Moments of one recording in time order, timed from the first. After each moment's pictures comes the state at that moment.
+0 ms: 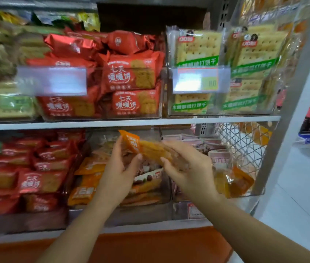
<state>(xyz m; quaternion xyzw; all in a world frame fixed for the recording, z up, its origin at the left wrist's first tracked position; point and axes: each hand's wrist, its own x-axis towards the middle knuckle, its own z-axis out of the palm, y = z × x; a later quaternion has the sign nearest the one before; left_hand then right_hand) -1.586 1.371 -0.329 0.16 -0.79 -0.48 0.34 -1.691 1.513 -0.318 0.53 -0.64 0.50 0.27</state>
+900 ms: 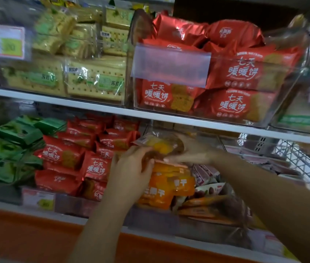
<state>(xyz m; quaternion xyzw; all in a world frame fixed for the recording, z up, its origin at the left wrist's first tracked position) -1.515 1.274 -0.343 0.29 -0.86 -0.26 0.34 -1.720 1.332 -0.312 0.56 -0.78 0.21 -0.20</state>
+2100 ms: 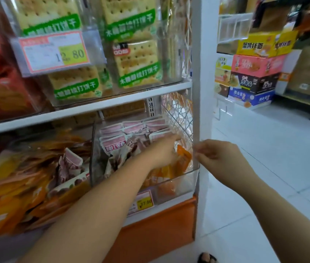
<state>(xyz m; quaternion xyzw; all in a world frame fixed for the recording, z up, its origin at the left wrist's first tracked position) -1.813 1.513 -0.363 0.01 -0.98 -0.22 -0.04 -1.804 1.699 -0.354 0.24 -0.88 0.41 0.05</state>
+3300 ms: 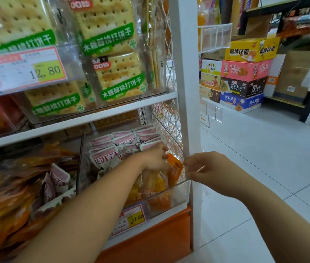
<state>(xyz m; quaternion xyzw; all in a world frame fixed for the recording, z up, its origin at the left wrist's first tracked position) -1.835 1.508 -0.356 0.06 -0.93 -0.30 -0.18 -1.812 1.705 -0.348 0.28 -0.89 0.35 -0.09</state>
